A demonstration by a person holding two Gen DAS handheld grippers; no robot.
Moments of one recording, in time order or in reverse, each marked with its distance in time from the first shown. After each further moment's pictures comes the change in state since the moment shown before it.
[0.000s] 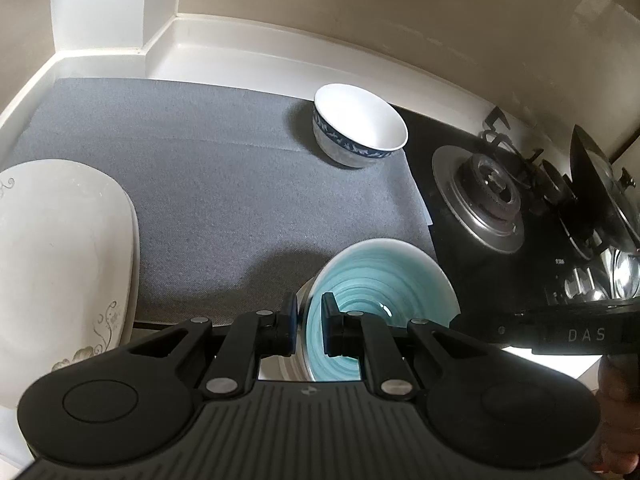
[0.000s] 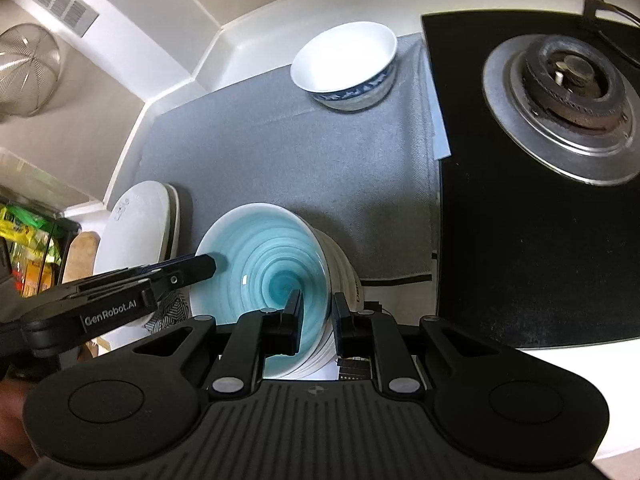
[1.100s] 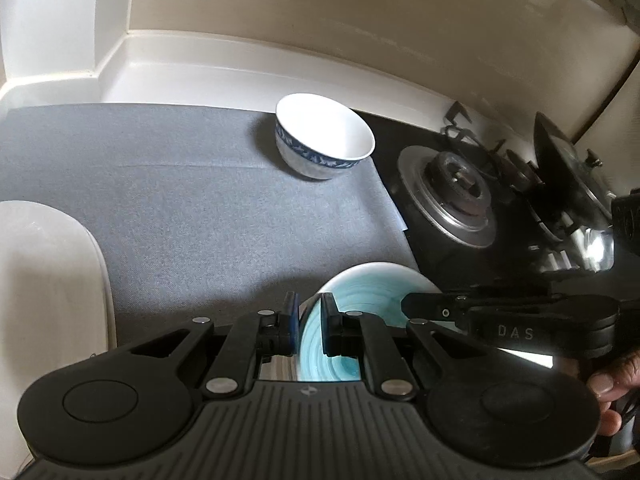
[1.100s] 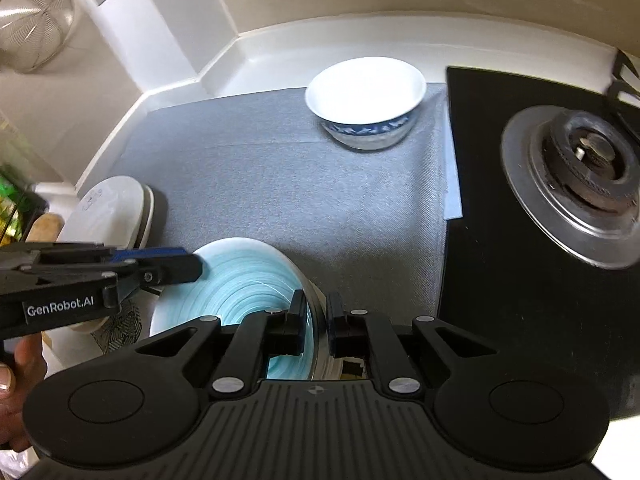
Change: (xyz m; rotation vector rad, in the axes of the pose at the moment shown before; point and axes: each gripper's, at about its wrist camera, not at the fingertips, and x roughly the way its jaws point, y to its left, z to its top) left arm 0.009 0.009 0.015 0.096 -0.021 -0.140; right arm 0.029 0.017 0.008 -0.164 -0.111 -0.116
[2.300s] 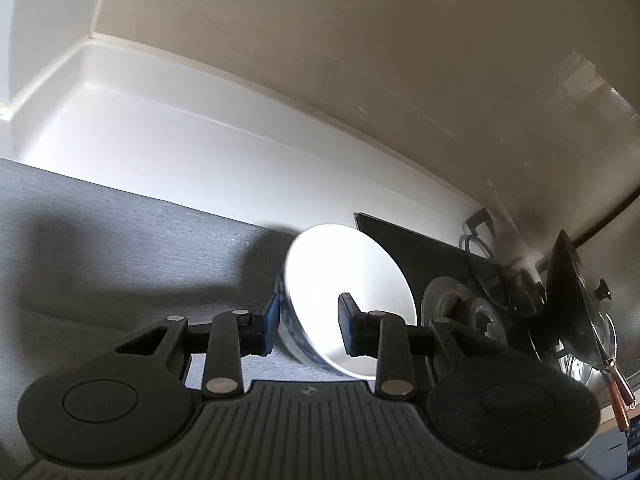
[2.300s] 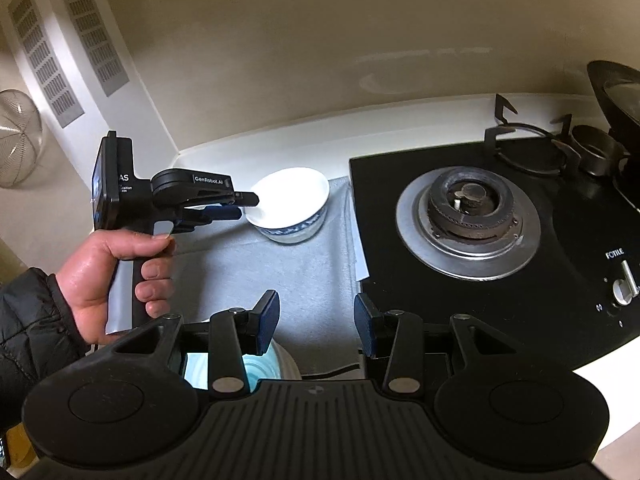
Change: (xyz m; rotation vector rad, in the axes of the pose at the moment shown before) left arm 0.129 0.052 0.138 -0.191 -0.081 -0.091; right arm -0.098 -0.005 -0.023 0.166 -0.289 -0.169
